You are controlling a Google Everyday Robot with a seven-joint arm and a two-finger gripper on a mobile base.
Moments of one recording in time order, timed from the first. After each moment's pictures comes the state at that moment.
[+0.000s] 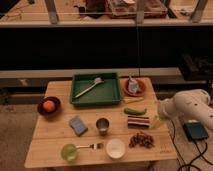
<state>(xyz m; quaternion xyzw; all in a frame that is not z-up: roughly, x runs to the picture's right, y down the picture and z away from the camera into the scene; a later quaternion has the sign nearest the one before) 0.270 0.135 0.761 -0.20 -0.08 0.21 0.95</state>
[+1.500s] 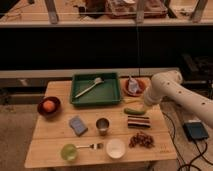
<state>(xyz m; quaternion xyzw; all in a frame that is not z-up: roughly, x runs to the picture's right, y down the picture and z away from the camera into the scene) 0.223 0.093 0.826 -0.25 -0.09 0.00 0.96</state>
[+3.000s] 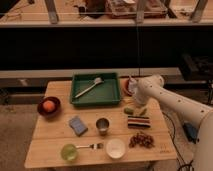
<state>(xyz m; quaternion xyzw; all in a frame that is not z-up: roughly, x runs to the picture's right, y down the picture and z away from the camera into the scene) 0.188 0.120 0.909 -0.28 -0.09 0.00 0.96</state>
